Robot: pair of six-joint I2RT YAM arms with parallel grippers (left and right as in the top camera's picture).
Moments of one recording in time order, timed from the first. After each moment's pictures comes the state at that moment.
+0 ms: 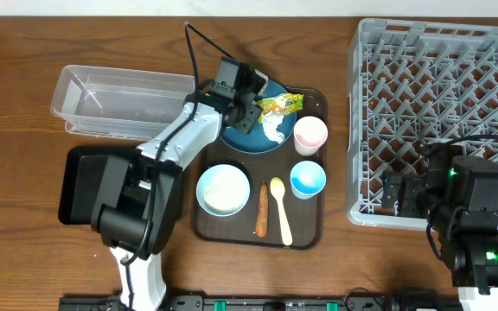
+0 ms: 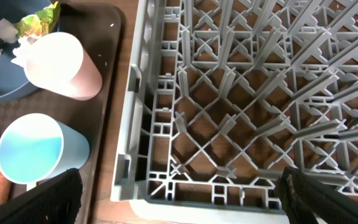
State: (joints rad) left arm -0.38 2.01 1.37 -0.39 0.07 0.19; right arm 0.00 0.80 0.84 -0.87 -0.05 0.08
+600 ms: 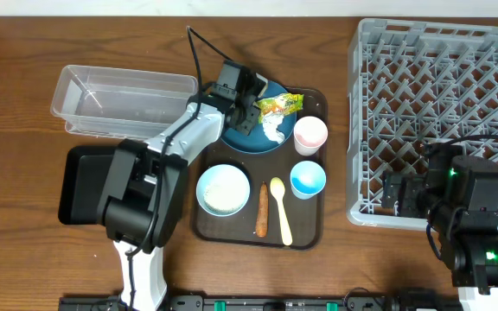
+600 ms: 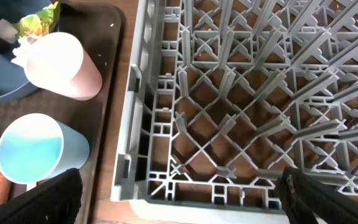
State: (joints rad) left arm -0.38 2.05 1.37 -0.36 0.07 0.16; right arm 0.00 0.80 0.84 -0.87 -0.05 0.08
